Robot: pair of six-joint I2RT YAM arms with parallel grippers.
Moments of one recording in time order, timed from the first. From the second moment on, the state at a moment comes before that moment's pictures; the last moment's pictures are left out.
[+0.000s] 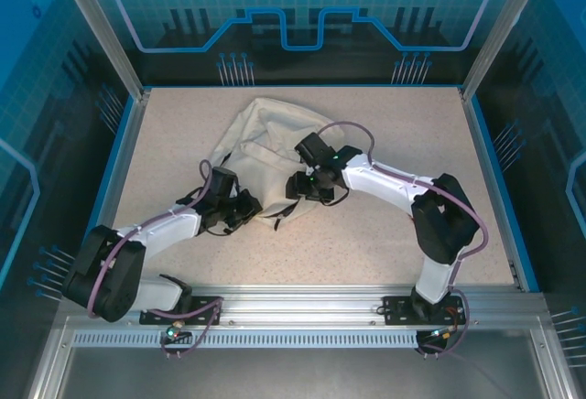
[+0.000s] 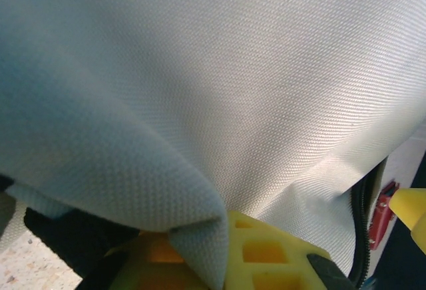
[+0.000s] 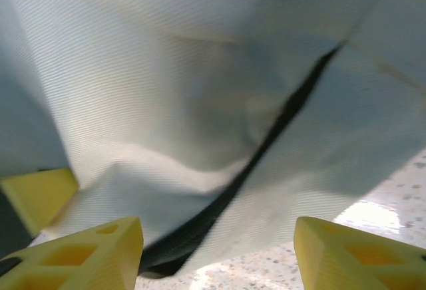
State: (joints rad) left arm -0.37 1.34 0.57 -0.16 0.35 -1.03; right arm 0.72 1.80 1.33 -0.70 -0.18 0.75
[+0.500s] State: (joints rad) left arm -0.39 1.35 0.57 -0.23 0.34 -1.02; right arm 0.80 1.92 1.36 -0.76 -0.13 0.77
